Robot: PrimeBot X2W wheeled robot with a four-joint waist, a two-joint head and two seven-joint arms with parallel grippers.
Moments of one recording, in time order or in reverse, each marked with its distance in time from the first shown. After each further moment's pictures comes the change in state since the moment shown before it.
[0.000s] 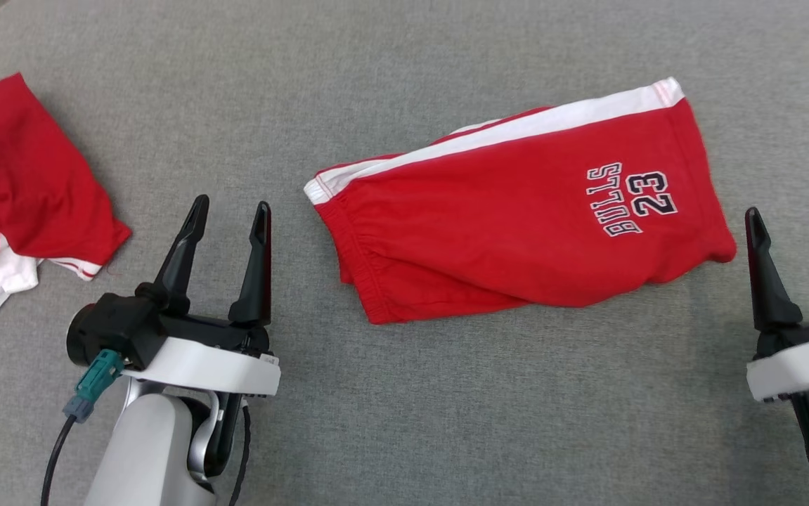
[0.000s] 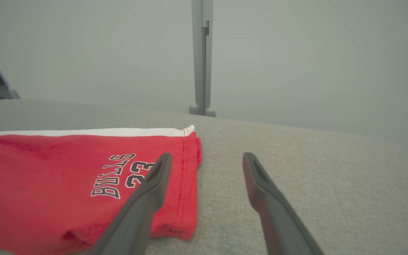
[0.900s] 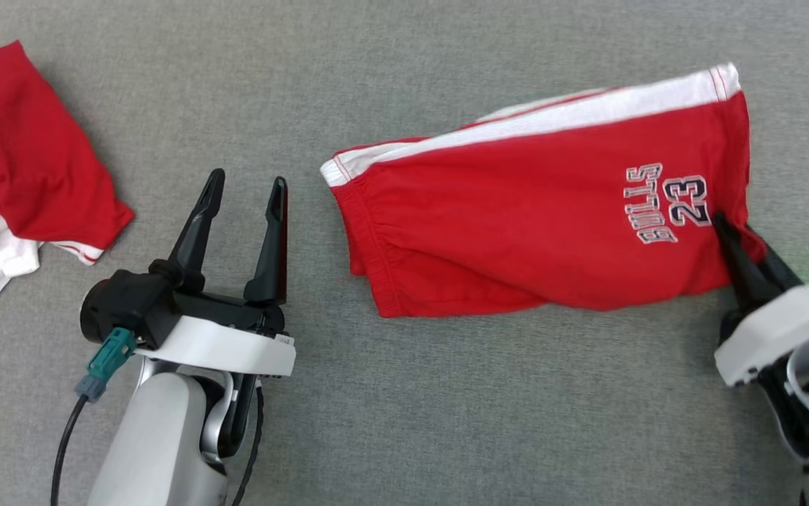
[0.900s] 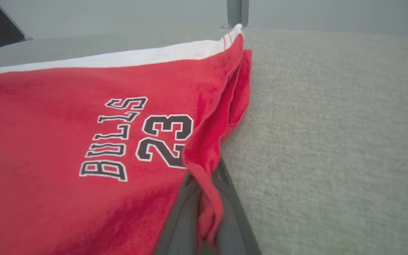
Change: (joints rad) left arm -0.071 -0.002 -0.058 0.002 -0.031 0.024 0.000; right arm -0.172 -0.077 0.137 0.195 0.154 0.000 0.234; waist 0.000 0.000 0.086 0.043
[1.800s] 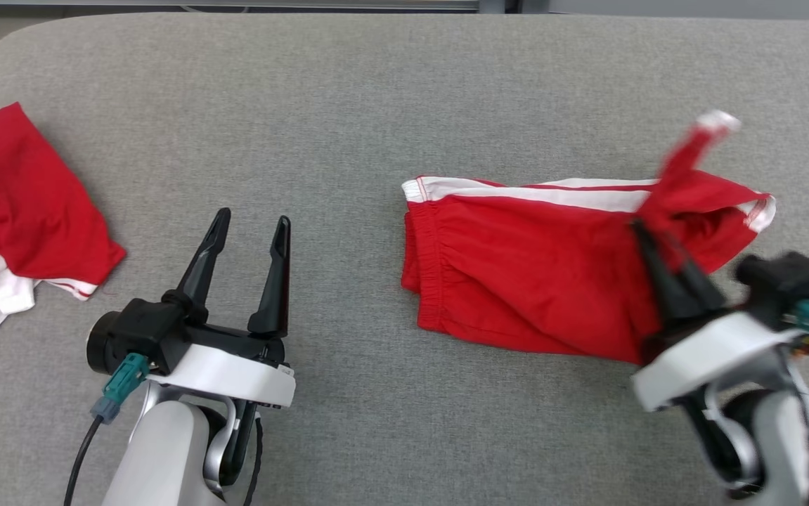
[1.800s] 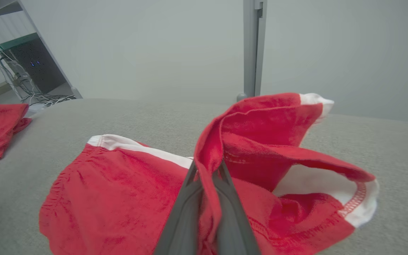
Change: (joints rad) left arm 0.060 -0.001 0.013 0.030 0.042 -0.009 0.000; right arm 0.066 0.096 0.095 -0.146 -0.050 -0.001 -0.077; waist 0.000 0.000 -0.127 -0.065
